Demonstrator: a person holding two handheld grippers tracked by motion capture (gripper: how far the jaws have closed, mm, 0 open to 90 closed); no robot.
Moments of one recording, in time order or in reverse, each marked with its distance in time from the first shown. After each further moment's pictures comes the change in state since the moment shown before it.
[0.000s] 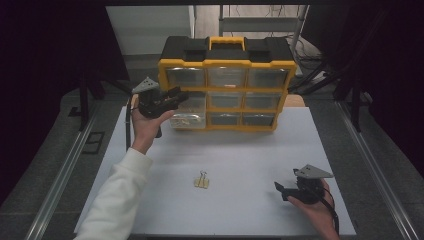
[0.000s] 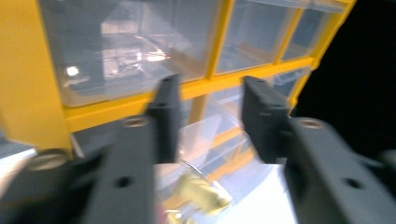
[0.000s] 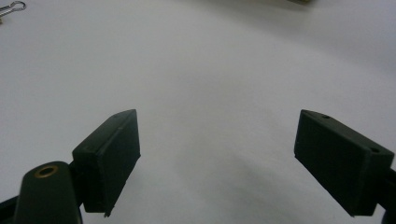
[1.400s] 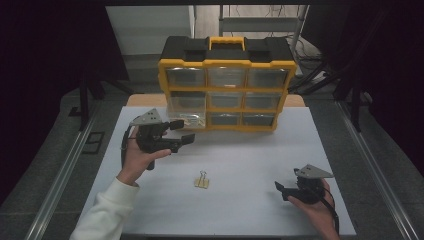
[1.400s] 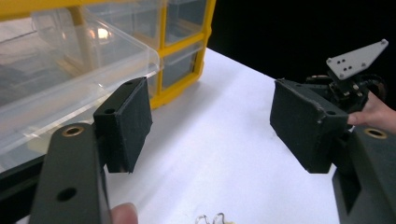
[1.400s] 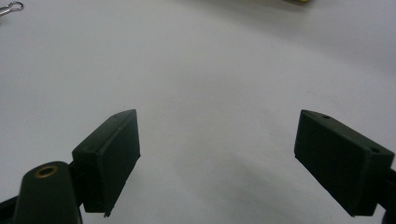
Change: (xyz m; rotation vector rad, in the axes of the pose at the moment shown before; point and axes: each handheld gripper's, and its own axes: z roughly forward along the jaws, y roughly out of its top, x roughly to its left) left arm -0.052 -0.047 -0.043 0.167 -0.224 0.107; right arm 0.000 0.000 -0.001 -0.001 -0.005 0.000
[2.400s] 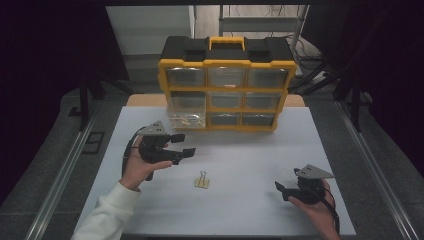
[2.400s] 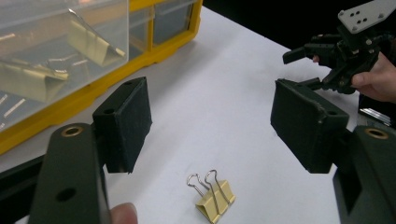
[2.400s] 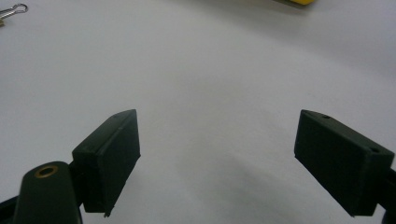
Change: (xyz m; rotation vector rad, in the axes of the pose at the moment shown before) left arm -0.003 -0.025 0.010 0.133 -0.013 -0.023; right arm 0.000 0.000 -0.001 -0.008 0.004 -0.004
